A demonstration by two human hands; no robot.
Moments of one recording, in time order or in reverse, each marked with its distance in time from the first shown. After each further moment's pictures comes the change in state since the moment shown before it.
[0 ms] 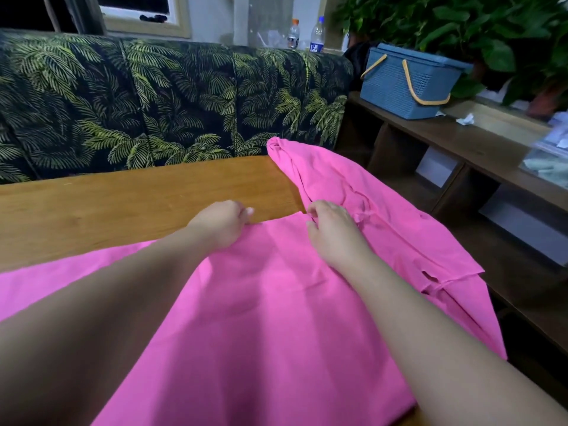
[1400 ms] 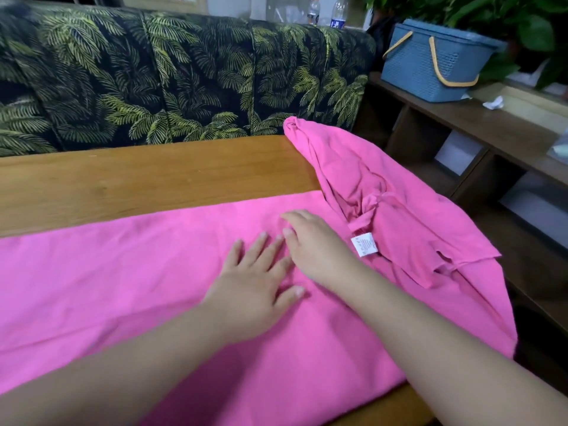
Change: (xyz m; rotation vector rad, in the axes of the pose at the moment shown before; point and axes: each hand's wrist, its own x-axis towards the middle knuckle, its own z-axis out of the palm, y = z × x) left_hand -0.133 0.019 0.057 0.353 -0.127 0.301; right_hand -0.048 -0.044 0.022 0.080 -0.228 -0.169
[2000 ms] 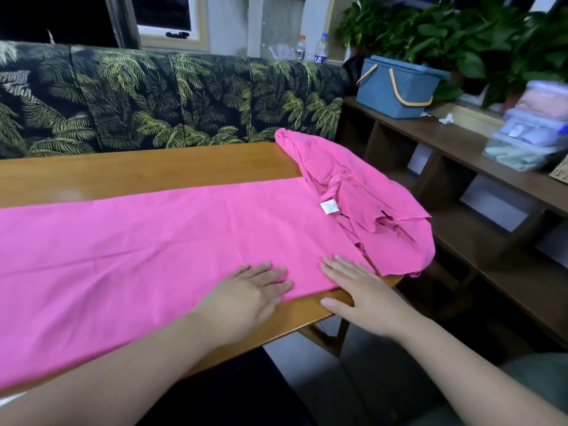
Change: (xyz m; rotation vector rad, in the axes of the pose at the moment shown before) left_hand -0.128 0.047 0.018 -0.012 0.144 0.260; right_hand -0.216 0.029 -0.027 -0.234 -0.239 -0.064
